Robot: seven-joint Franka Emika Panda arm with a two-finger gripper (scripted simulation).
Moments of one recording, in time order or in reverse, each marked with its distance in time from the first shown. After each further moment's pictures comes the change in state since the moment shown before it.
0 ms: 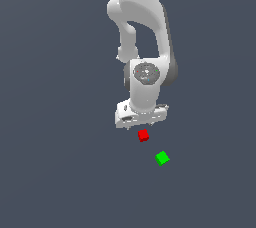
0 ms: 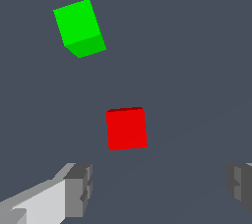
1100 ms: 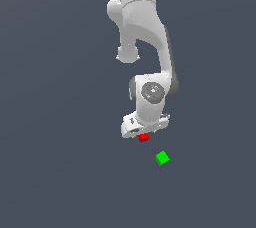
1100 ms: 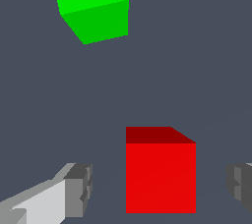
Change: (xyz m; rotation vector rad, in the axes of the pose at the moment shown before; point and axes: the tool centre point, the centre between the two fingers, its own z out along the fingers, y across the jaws) arm 0.013 -0.019 0.059 -0.004 -0.011 -0.086
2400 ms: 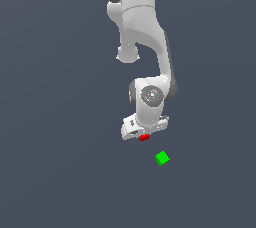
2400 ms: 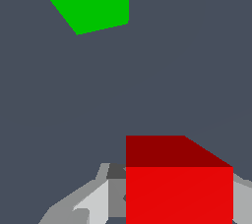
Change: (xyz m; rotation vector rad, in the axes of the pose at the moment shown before) arm -0.001 0.000 0.016 0.000 -0.003 -0.001
